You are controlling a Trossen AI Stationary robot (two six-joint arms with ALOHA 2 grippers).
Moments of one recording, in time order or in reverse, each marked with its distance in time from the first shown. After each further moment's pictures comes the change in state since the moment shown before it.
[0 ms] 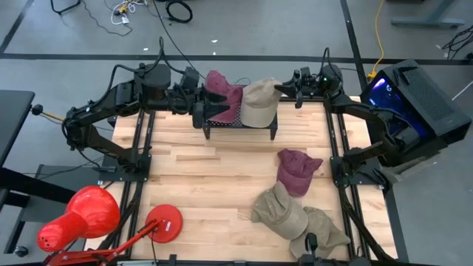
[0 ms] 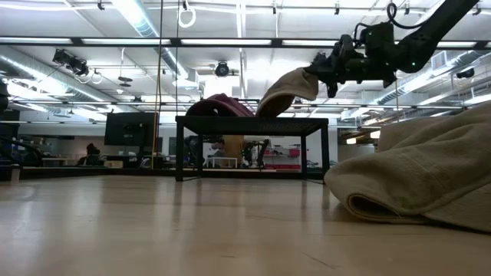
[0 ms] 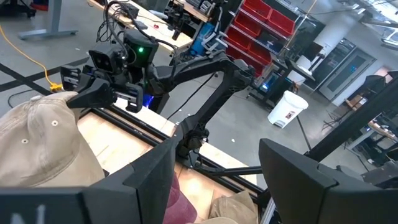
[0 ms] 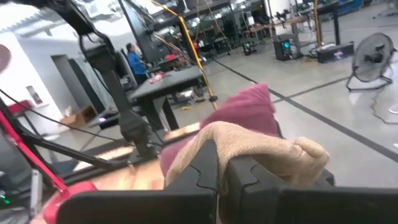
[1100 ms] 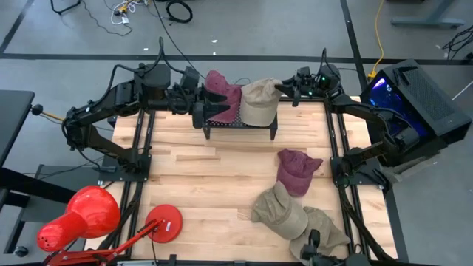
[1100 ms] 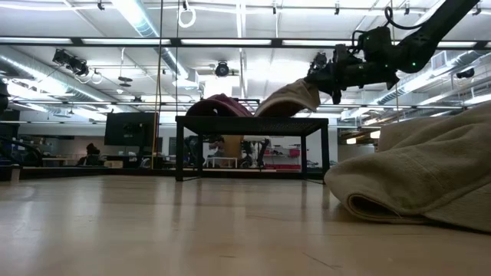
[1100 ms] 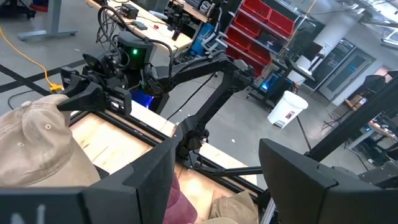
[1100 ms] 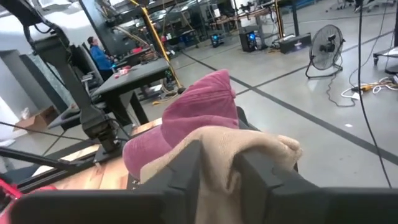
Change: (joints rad) left arm 0.000 0.000 0.000 0.002 0.000 0.003; right arm -0.007 0.000 0.000 -0.103 0.125 -0.068
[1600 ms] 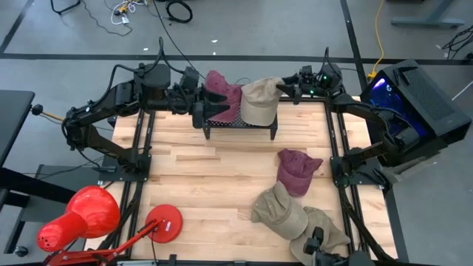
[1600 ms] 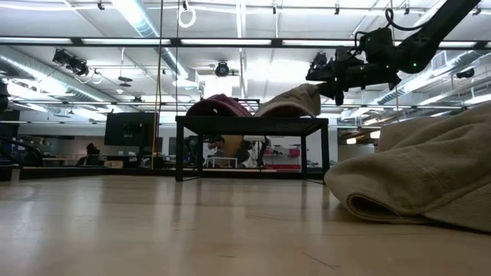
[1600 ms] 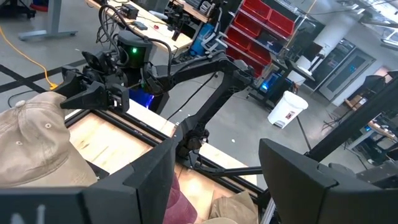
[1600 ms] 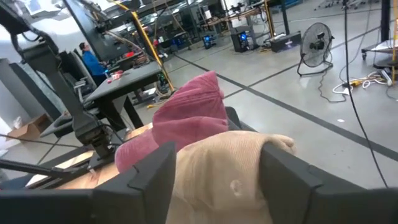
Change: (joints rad) left arm 0.000 0.000 0.000 0.000 0.000 -0.001; right arm -0.030 0.000 0.000 -0.005 0.010 0.027
